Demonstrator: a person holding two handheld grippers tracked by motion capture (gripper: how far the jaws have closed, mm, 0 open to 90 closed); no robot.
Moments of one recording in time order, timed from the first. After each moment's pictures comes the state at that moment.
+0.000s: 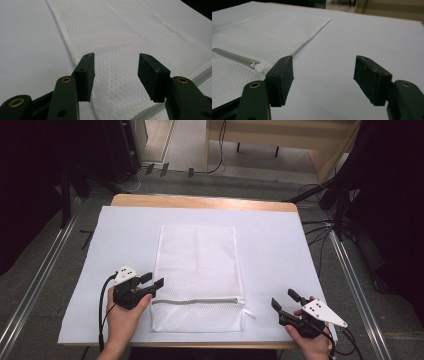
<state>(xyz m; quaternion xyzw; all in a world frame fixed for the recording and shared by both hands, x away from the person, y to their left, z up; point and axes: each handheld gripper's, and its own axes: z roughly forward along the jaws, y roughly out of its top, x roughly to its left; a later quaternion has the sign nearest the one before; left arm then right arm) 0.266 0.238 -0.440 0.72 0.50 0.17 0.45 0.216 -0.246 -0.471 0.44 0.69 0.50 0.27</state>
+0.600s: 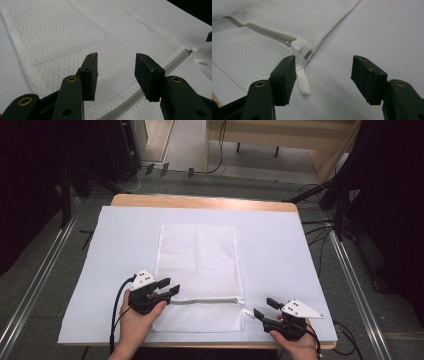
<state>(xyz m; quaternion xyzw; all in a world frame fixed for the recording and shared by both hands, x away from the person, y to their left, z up) 0.258 0.200 -0.440 0.76 0.45 0.14 0.46 0.218 -0.211 -0.483 0.42 0.75 0.48 0.16</state>
